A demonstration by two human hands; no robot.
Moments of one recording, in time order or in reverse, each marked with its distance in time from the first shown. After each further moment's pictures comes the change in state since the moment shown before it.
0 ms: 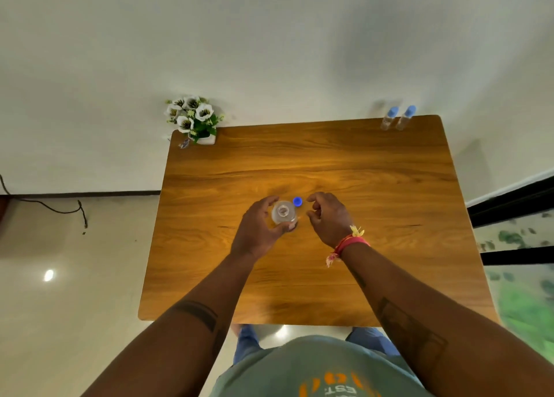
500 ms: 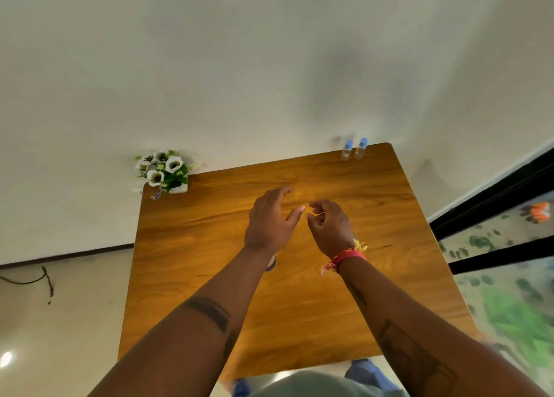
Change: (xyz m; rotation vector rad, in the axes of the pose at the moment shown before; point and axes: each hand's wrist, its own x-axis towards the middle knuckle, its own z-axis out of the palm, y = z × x) left_hand 0.061 0.111 0.022 0.236 0.098 0.337; right_hand 0.012 0.000 -0.072 0.156 0.281 0.182
